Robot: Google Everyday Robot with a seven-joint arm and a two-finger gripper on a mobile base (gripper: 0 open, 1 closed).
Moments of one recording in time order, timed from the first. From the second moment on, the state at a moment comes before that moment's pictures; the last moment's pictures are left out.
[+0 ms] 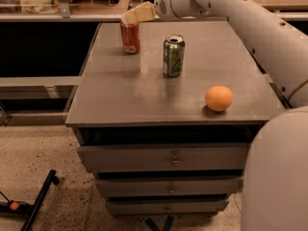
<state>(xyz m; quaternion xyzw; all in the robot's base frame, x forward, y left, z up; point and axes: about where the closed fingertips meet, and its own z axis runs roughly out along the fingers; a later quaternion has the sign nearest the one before) 0.809 0.008 0.971 -0.32 0.76 0.21 0.52</state>
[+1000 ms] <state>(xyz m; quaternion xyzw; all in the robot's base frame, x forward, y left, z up) 0.809 0.008 0.961 -0.36 0.73 0.28 0.51</state>
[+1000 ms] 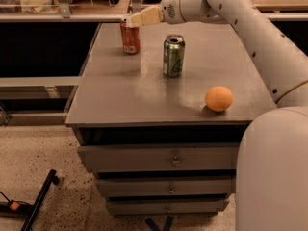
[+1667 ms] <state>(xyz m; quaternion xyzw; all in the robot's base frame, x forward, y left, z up) 0.810 0.025 0.955 -0.39 0.72 0.28 0.50</state>
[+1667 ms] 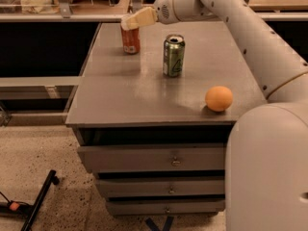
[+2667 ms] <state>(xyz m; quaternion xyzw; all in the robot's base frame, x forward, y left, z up) 0.814 0.053 0.940 -0.45 0.71 0.25 0.48</state>
